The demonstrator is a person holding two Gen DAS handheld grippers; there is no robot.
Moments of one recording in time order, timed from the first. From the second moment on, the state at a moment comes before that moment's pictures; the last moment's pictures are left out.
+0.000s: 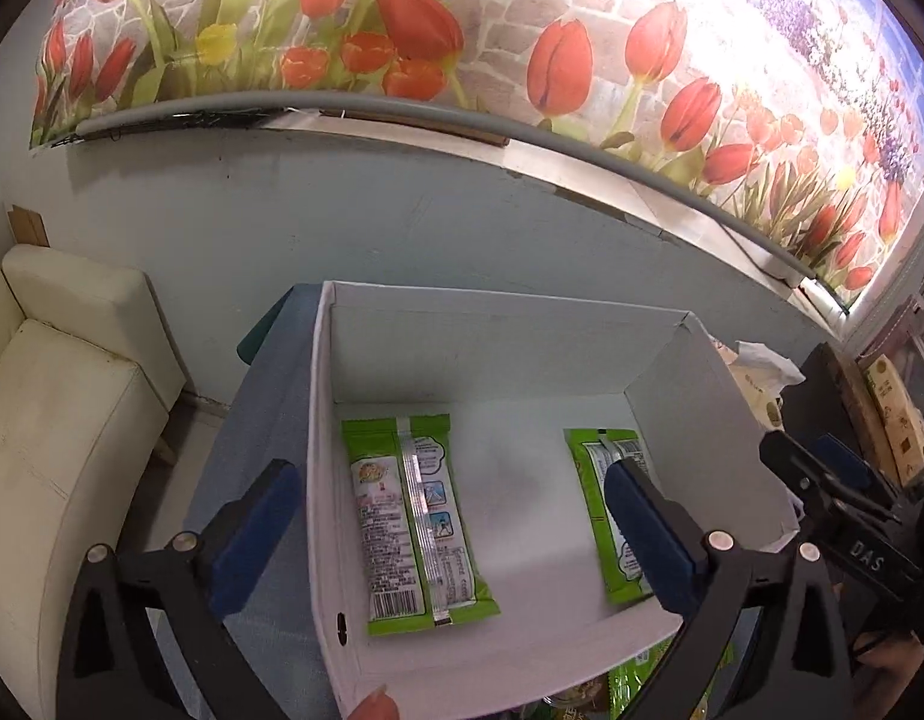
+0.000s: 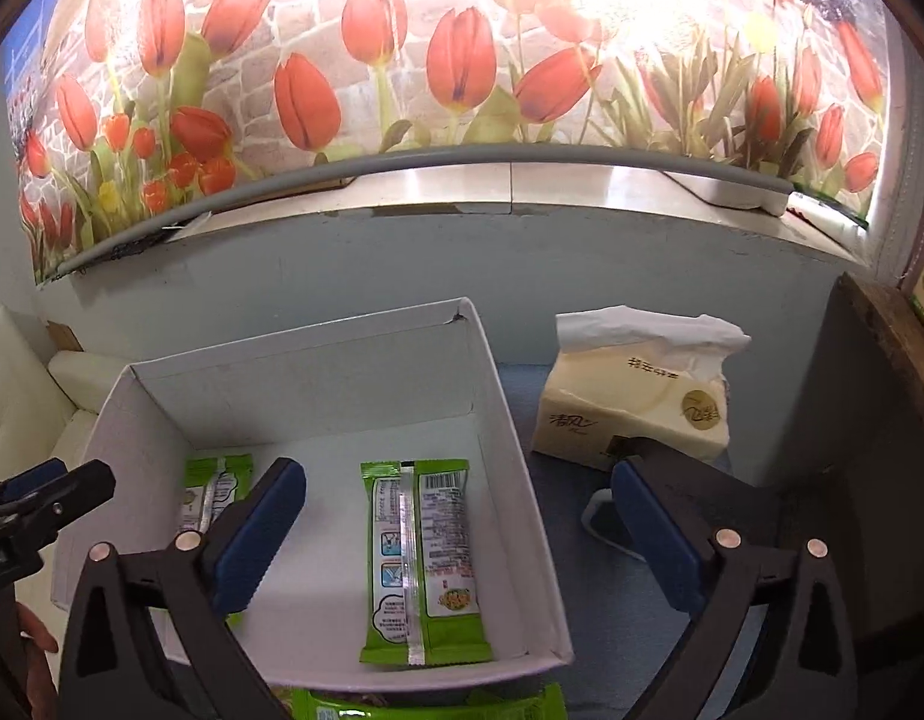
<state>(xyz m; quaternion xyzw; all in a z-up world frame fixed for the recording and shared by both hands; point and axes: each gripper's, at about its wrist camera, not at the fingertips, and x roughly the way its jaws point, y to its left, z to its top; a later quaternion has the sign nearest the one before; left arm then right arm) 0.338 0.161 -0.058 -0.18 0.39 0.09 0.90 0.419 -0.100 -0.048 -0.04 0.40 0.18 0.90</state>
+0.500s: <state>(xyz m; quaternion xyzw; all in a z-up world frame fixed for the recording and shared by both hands) 0.224 0.108 -0.028 -0.09 0.34 0.04 0.93 0.306 -0.160 -0.043 -0.04 0.39 0.25 0.89</state>
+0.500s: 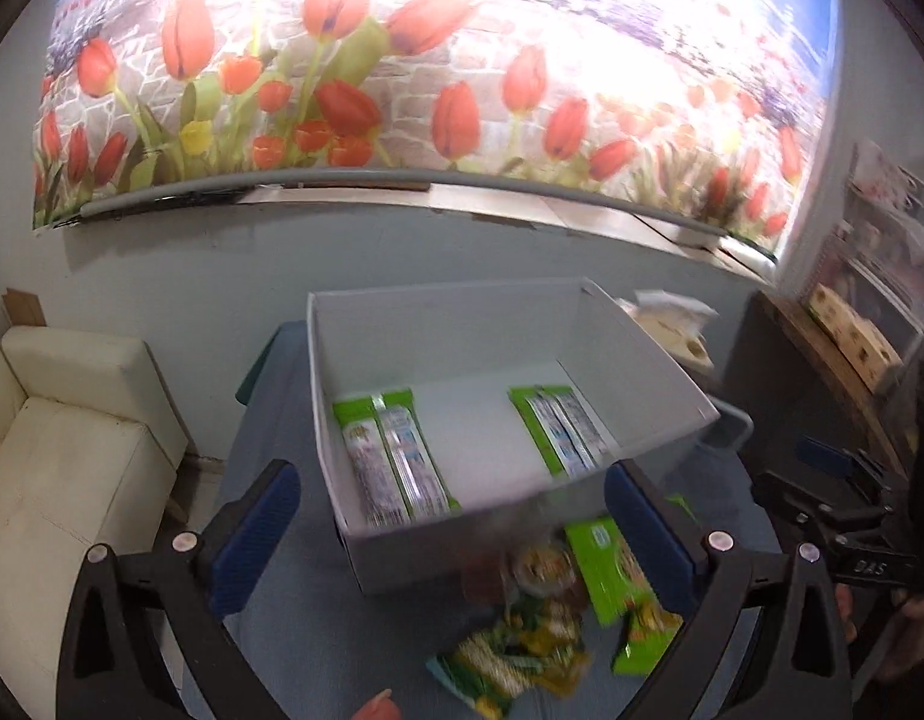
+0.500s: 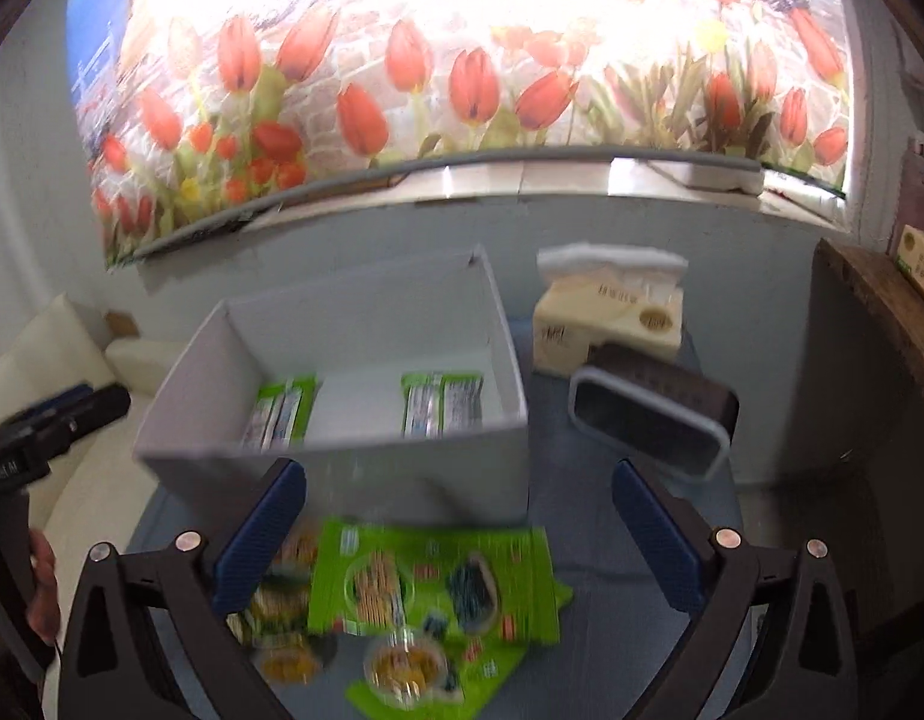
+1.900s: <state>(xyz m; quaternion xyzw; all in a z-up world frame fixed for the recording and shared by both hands) 0.157 0.051 -0.140 -0.10 0.42 -0.06 0.90 0.196 -0.195 -0.119 0.00 0.39 0.27 0.88</state>
